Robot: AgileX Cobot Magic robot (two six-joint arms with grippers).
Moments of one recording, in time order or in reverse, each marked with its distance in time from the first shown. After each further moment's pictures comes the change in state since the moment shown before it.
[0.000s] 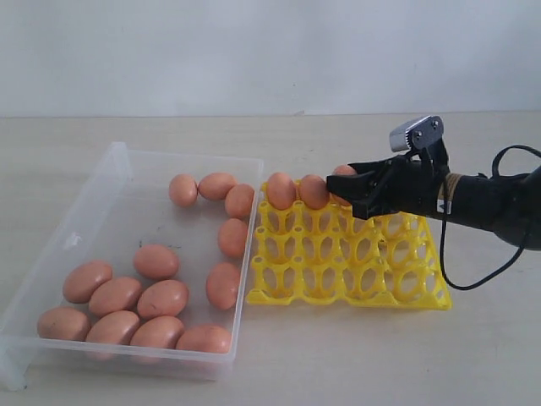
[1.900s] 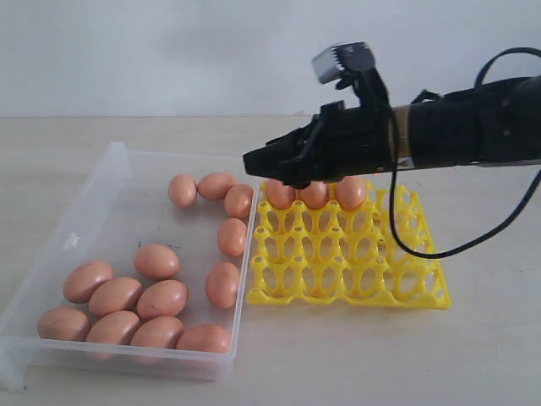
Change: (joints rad) left arm 0.000 0.000 0.000 0.000 0.000 0.000; right arm 0.273 -0.410 -0.011 -0.395 0.239 0.660
